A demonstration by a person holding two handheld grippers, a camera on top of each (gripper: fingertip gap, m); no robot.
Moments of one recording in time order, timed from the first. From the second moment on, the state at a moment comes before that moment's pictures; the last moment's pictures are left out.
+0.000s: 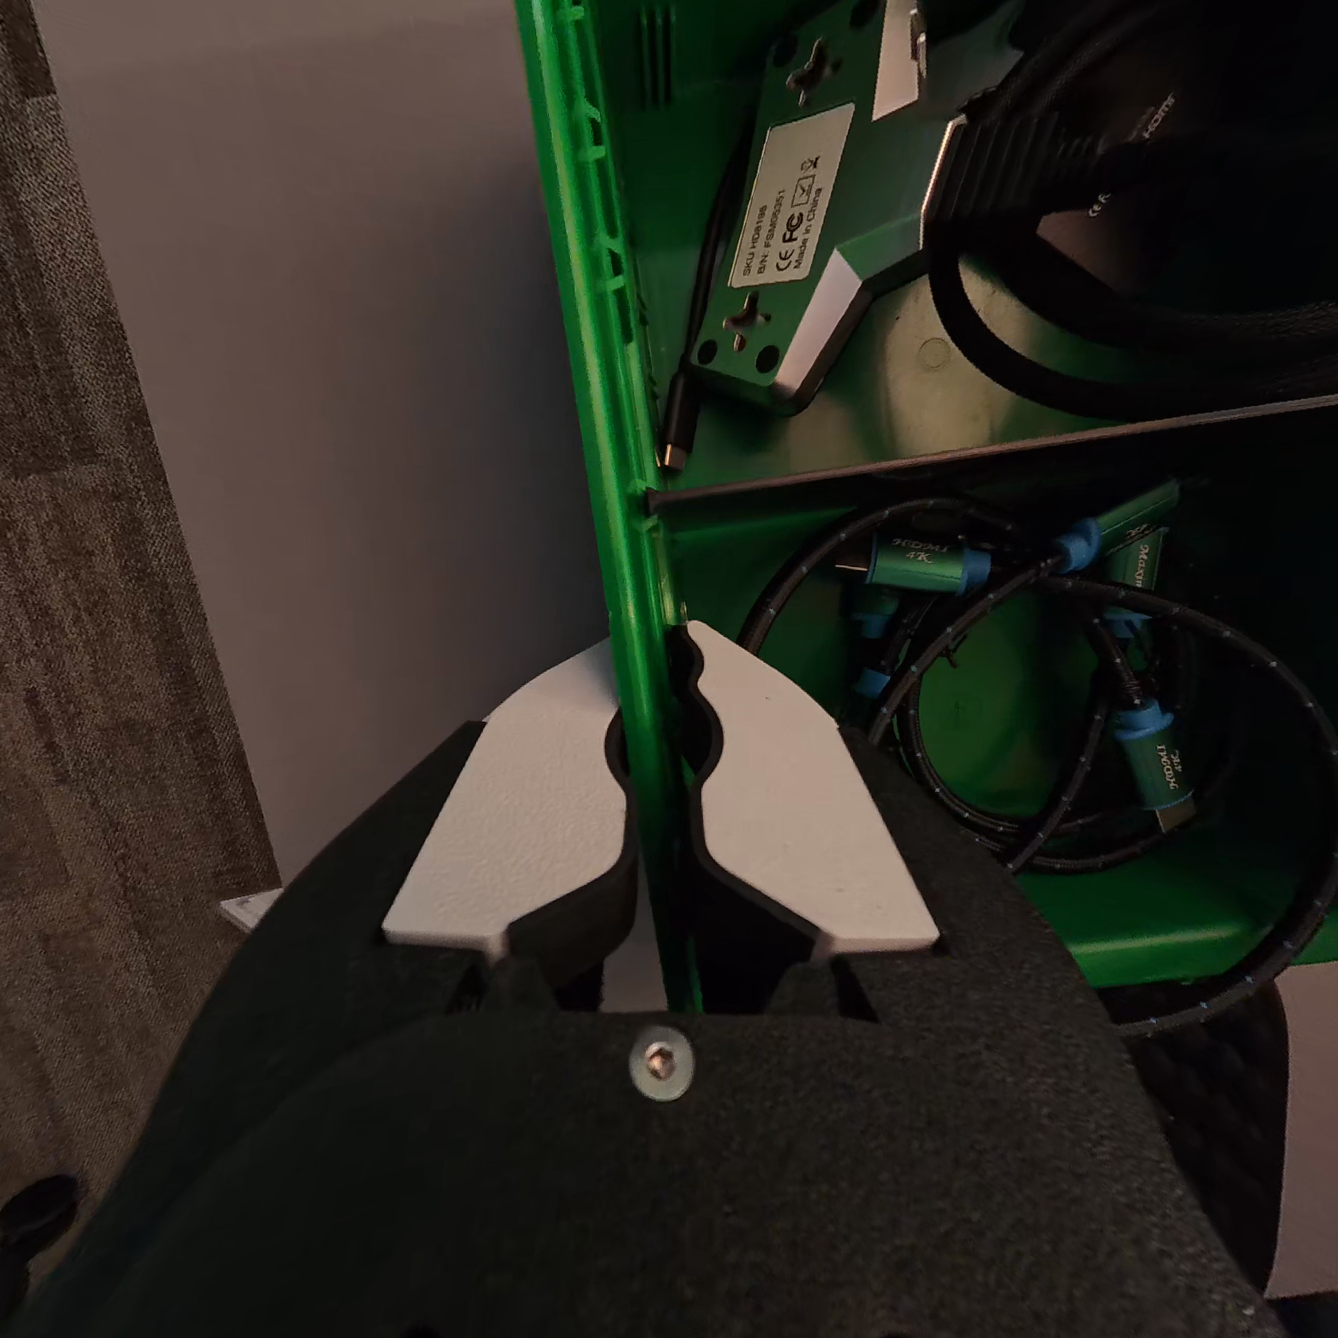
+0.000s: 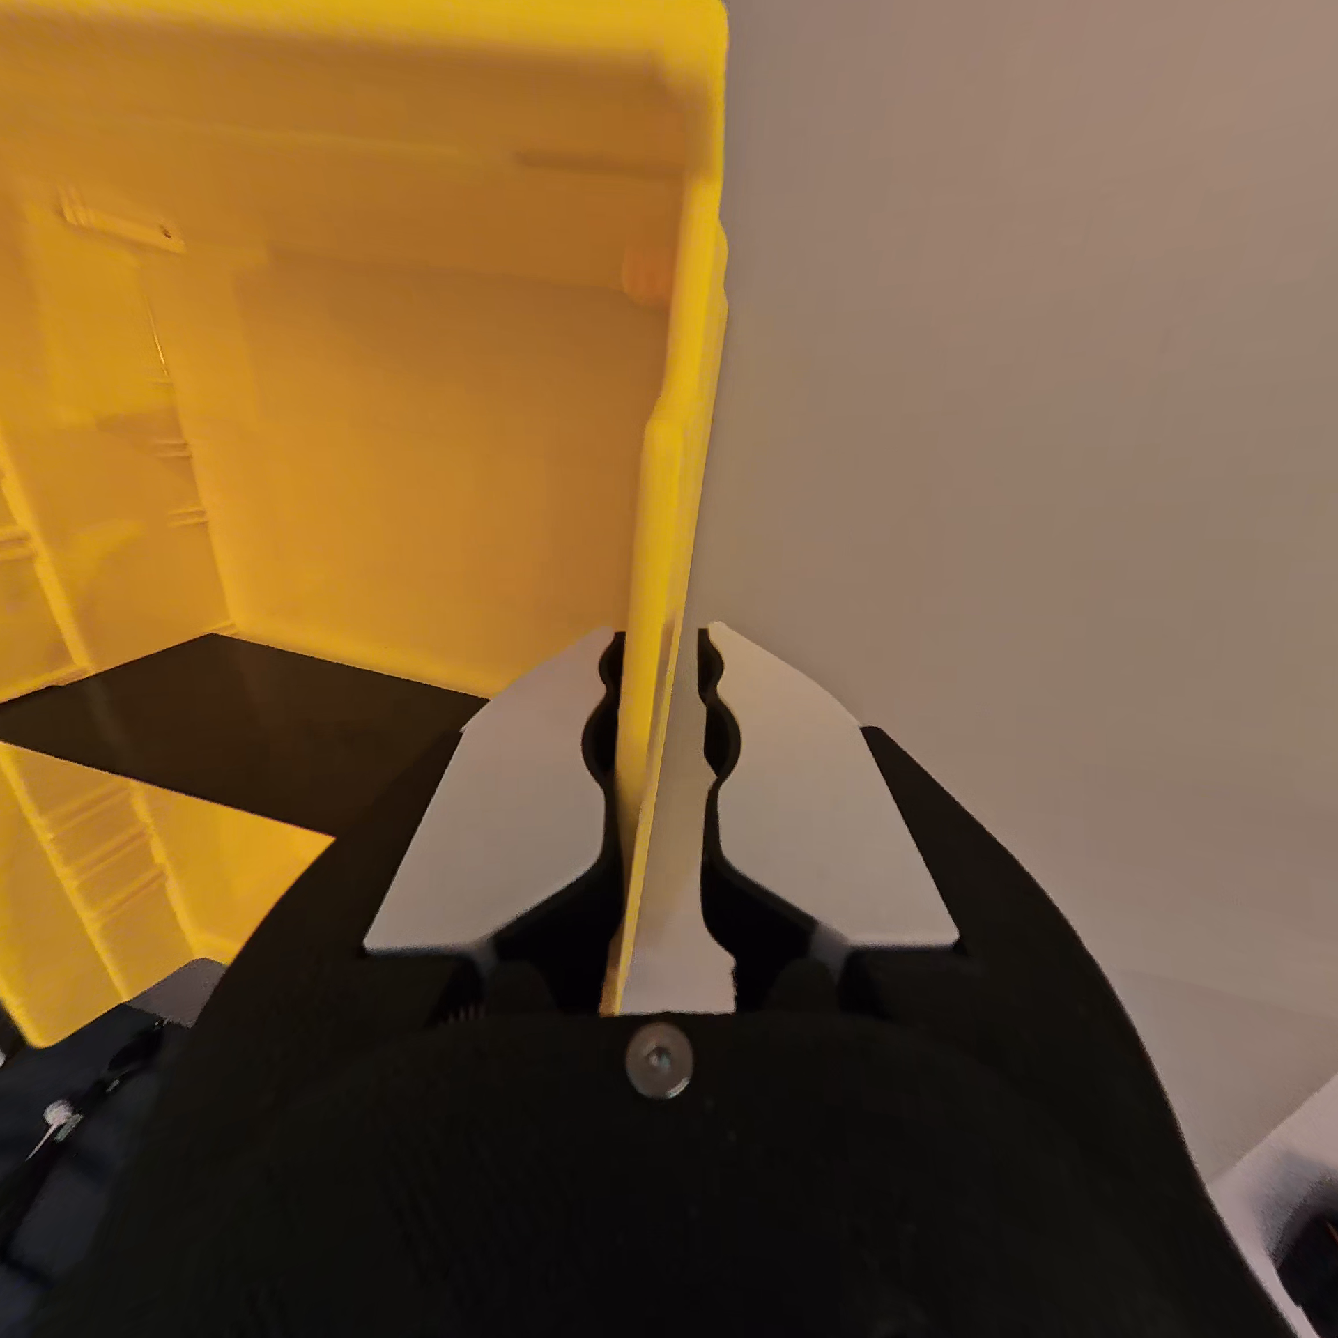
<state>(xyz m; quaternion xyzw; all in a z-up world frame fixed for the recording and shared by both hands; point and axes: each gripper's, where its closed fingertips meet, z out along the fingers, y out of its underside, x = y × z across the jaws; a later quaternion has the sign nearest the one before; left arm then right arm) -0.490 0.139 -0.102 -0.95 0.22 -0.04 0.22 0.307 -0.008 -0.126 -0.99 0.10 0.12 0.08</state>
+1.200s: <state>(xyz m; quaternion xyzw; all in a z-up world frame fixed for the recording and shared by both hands) -0.305 0.111 0.134 -0.75 0.25 0.07 0.61 0.178 0.015 0.117 -0.77 -0.08 -0.12 0.62</state>
